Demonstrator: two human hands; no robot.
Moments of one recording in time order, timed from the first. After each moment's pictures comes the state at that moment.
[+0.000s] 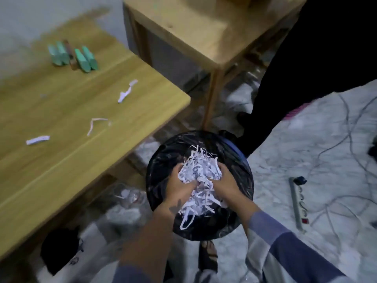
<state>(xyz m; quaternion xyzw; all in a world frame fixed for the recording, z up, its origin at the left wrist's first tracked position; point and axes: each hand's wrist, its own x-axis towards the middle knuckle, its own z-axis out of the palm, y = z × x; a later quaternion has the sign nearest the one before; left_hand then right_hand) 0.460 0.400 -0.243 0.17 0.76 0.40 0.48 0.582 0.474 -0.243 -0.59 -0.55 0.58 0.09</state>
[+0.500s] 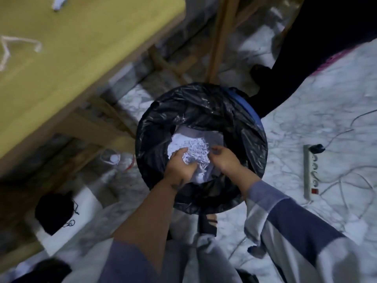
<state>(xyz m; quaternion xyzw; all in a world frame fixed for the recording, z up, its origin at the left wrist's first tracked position) 0.477 0.396 -0.352 0.21 0.80 0.23 0.51 0.594 0.491 -0.378 -0.60 -0.59 0.52 -0.12</state>
